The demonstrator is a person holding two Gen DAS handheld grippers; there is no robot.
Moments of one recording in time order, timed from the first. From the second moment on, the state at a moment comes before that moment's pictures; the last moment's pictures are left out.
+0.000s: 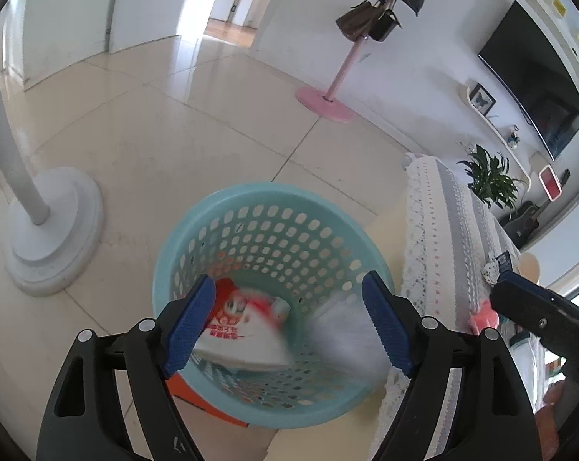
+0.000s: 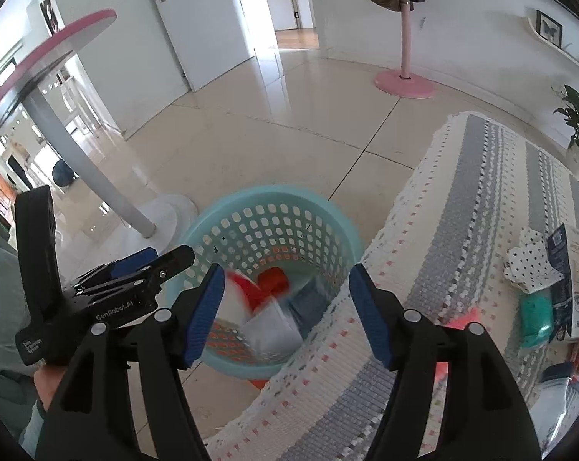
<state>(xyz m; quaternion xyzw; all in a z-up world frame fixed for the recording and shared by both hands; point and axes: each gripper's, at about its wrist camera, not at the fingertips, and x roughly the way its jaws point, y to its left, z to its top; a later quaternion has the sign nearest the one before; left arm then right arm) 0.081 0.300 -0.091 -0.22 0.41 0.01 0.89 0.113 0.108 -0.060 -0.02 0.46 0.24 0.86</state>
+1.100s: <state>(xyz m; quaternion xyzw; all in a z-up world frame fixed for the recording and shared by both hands) 0.135 0.071 -0.096 -0.07 0.45 -0.10 0.88 0.002 -0.157 -0.073 0.02 0.44 0.04 0.90</state>
